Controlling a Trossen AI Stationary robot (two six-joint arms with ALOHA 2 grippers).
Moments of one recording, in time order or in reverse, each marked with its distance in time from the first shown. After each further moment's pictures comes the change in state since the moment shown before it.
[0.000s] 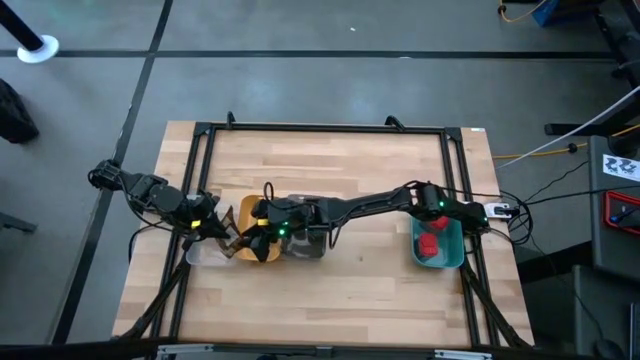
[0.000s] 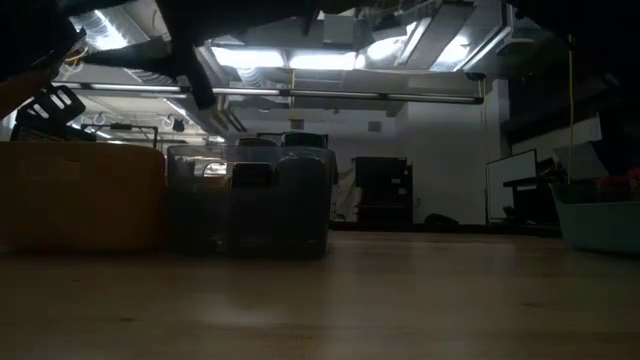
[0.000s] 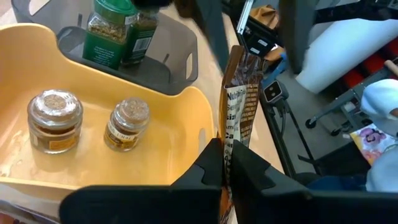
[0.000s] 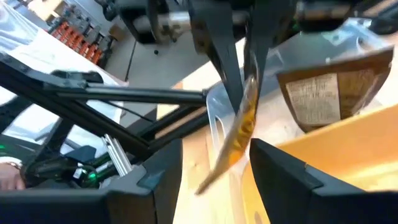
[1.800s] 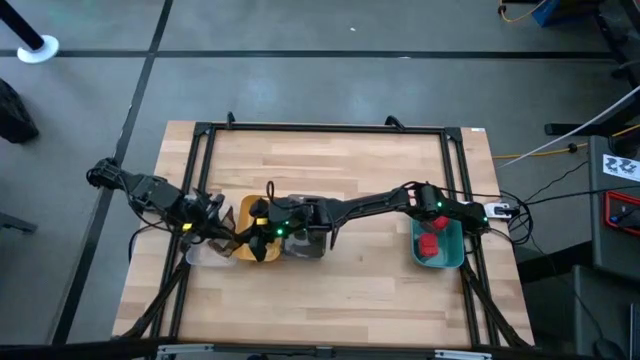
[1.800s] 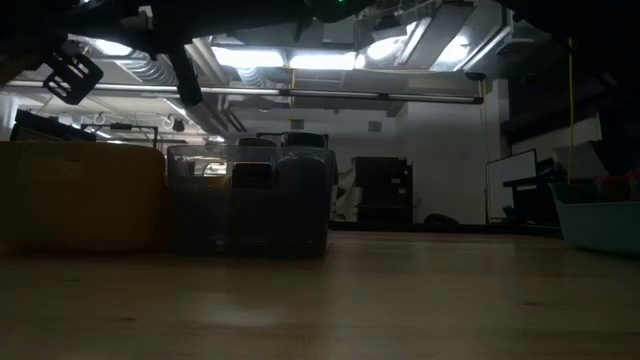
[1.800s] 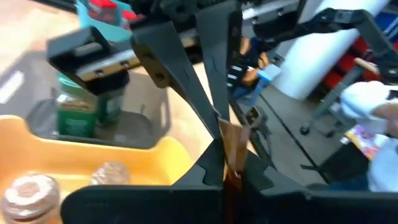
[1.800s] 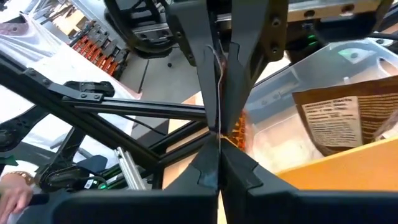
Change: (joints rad) left arm 0.001 0.050 0.000 0.206 0.020 0.193; right arm -0.001 0.024 -0.001 0.109 -0.009 0.001
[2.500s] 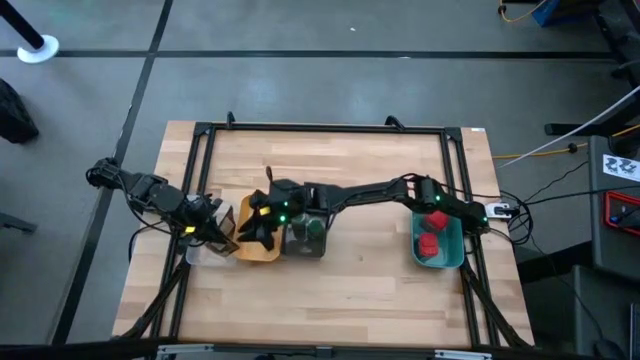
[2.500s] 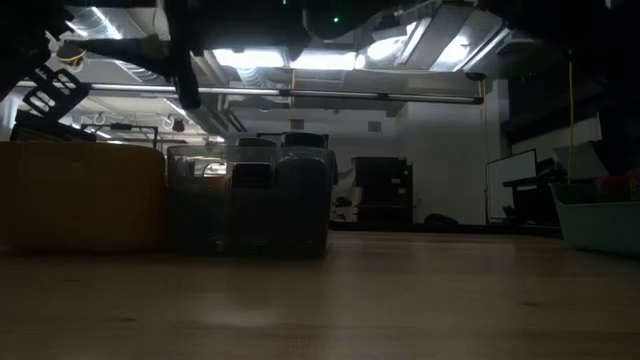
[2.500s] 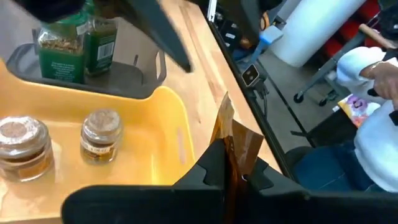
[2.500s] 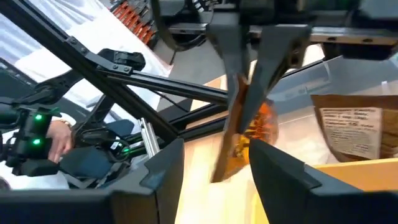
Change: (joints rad) left arm 0.000 0.000 0.021 -0.169 0.089 -0.046; right arm -0.068 0.000 0.000 0.002 -0.274 -0.109
